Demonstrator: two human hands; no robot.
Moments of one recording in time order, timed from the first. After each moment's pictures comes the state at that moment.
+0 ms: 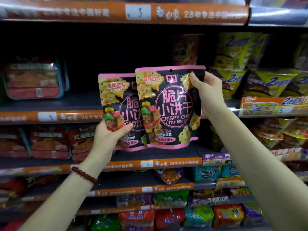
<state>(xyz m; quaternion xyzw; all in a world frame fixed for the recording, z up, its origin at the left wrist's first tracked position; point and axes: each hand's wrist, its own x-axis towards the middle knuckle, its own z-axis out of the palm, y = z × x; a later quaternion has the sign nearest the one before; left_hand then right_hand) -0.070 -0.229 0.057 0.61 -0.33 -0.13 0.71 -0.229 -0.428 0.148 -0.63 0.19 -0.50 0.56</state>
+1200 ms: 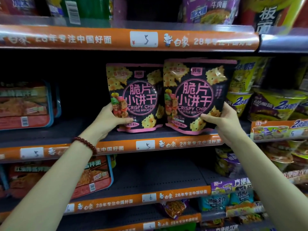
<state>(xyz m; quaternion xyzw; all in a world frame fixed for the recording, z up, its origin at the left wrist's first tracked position) 0.053 -0.325 0.126 0.68 -0.42 -0.14 0.58 -0.228 -0.499 0.122 -0.65 0.20 -0.49 0.55</state>
